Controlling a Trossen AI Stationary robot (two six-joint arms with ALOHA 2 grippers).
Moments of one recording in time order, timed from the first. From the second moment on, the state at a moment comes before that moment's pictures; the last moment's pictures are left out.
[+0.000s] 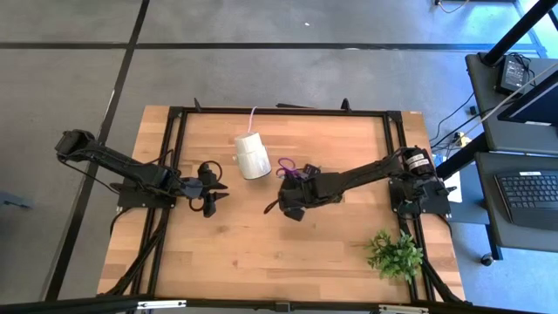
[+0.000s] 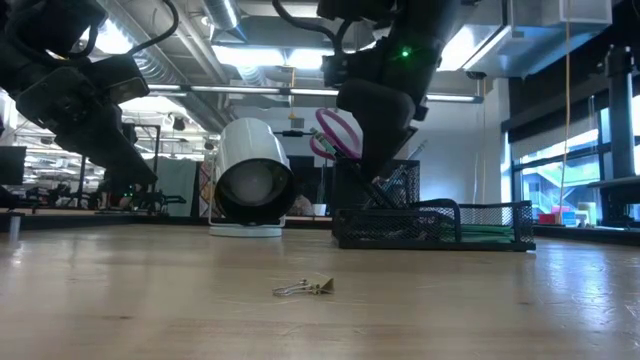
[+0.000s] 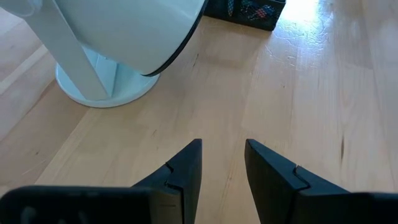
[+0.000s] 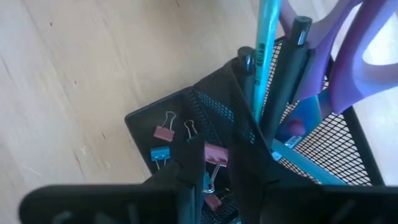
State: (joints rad) left arm -0.26 0.78 0.22 -0.14 -0.38 -0.46; right arm 0.19 1.94 1.45 -0.82 0.45 0.49
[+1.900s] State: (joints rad) left arm -0.26 0.78 0.22 -0.14 -0.37 -0.46; right arm 0.18 1.94 1.36 -0.70 0.42 0.54
